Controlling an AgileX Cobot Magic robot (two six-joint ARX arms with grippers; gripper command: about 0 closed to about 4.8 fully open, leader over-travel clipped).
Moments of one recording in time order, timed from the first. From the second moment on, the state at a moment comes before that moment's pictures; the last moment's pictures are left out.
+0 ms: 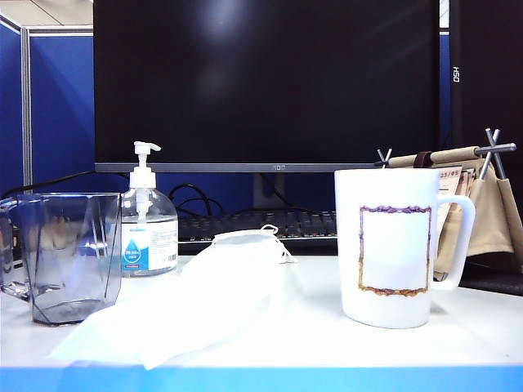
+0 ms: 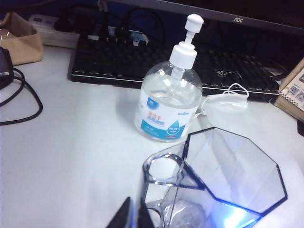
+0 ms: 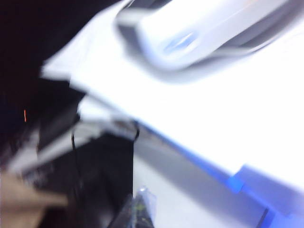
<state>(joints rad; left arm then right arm) -0.23 0.01 0.01 -0.16 0.05 -0.20 0.67 0.30 0.18 -0.60 1.27 1.27</state>
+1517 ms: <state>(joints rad) -0.23 0.01 0.01 -0.16 0.05 -0.20 0.25 0.00 0.16 -0.72 1.40 0.47</state>
